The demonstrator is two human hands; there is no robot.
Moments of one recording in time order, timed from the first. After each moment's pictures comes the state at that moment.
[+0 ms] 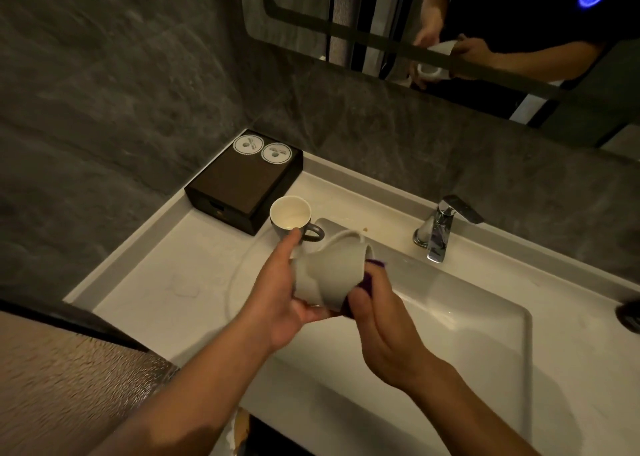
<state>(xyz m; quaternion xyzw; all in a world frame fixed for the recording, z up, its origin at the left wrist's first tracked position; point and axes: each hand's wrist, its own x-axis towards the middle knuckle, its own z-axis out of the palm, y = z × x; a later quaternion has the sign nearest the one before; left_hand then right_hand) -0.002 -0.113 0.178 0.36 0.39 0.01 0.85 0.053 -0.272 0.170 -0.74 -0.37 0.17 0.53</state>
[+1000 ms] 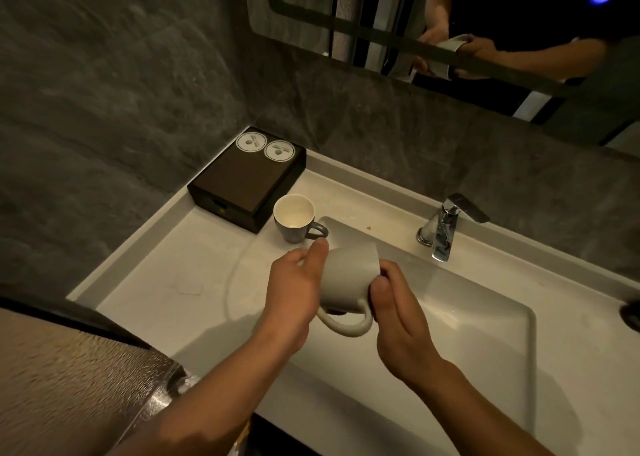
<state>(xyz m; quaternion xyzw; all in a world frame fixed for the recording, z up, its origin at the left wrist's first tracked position) 0.006 -0.126 0.171 0.56 0.40 0.13 0.72 0.050 -0.270 0.172 -0.71 -0.30 0.17 0.61</state>
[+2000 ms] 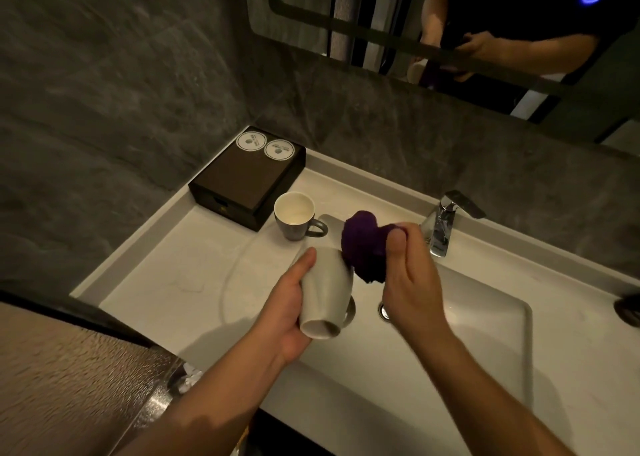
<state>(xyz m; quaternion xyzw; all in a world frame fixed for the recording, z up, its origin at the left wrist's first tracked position) -0.013 -0.124 0.162 0.27 0.38 -0.02 0.88 0.069 -0.256 0.198 -0.80 -0.23 0.03 0.55</state>
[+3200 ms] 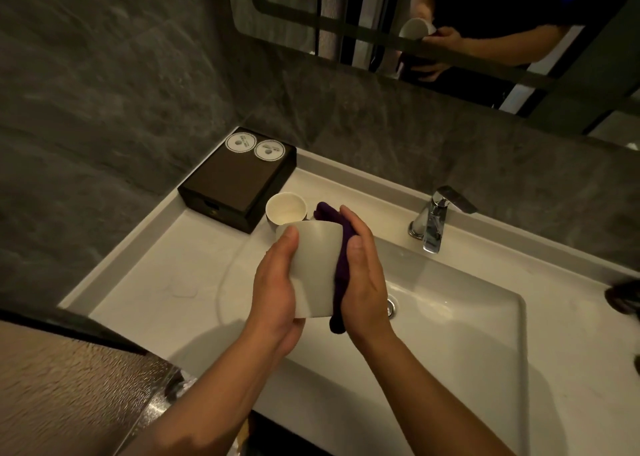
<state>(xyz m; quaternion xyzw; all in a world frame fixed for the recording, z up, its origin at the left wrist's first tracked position) -0.014 -0.125 0.182 0.40 0.32 0.15 0.85 0.045 -0.216 0.174 -0.70 -0.17 0.13 0.68</state>
